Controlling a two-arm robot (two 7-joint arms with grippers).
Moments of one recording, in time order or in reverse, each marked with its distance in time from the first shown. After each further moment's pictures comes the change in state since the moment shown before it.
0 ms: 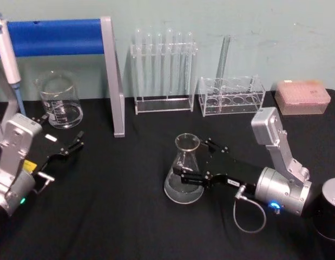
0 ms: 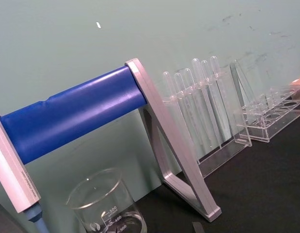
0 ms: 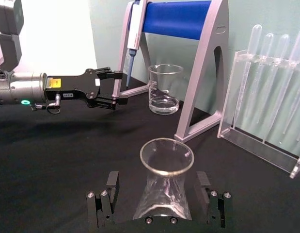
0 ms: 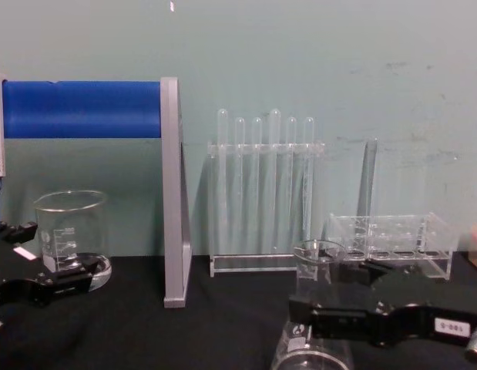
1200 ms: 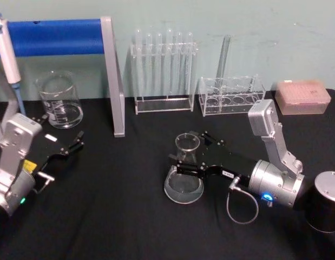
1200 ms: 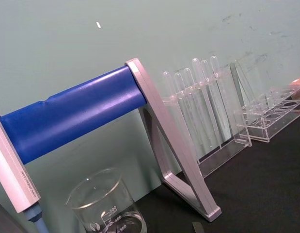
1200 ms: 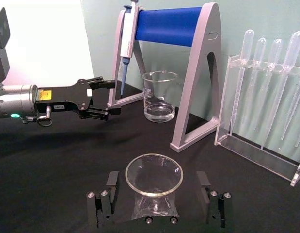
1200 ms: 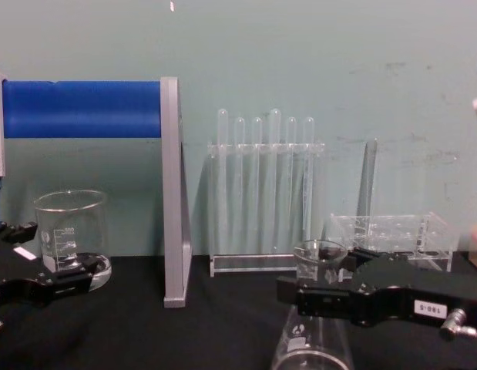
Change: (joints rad) left arm 0.000 0.000 0.000 0.000 0.000 0.000 0.000; right arm 0.043 -0.043 -0.003 0.060 0.017 -0.006 0.002
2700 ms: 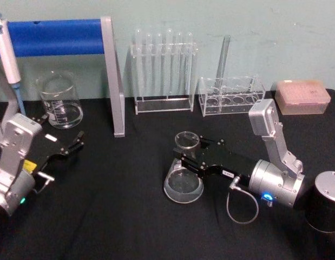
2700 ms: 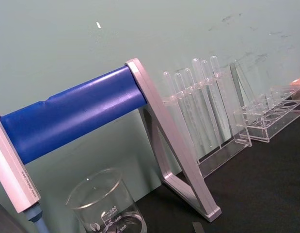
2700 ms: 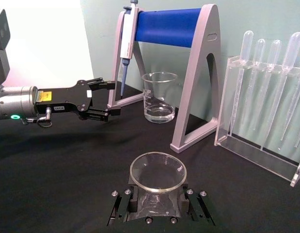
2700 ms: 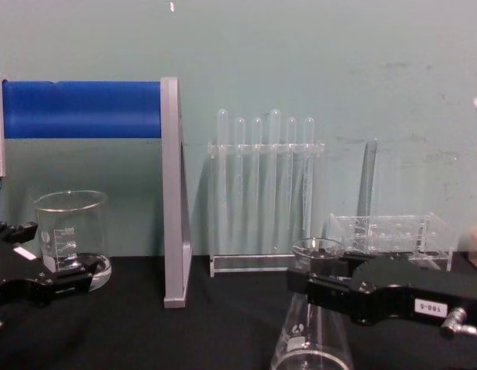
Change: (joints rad) left arm 0.000 0.000 0.000 0.000 0.000 0.000 0.000; right arm -0.001 0.000 0.002 -0.002 0.003 0.001 -0.001
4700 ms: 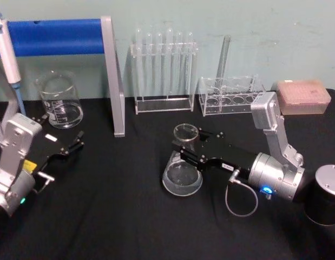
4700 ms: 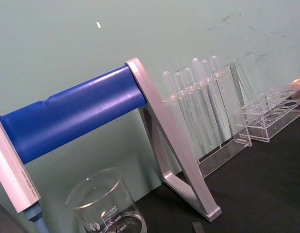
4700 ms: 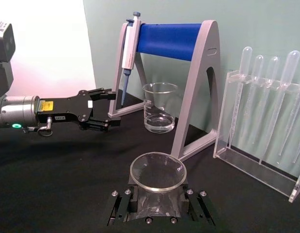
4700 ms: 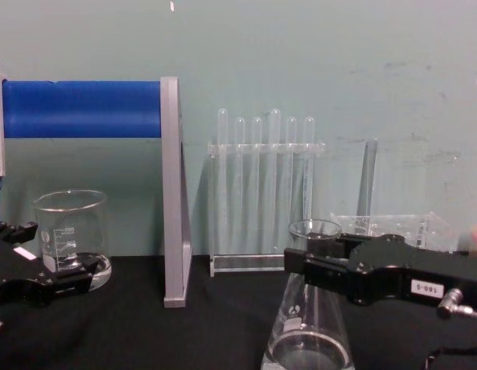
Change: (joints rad) left arm 0.000 0.000 0.000 0.000 0.000 0.000 0.000; right arm 0.026 -0.006 0.001 0.014 0.008 -0.025 0.019
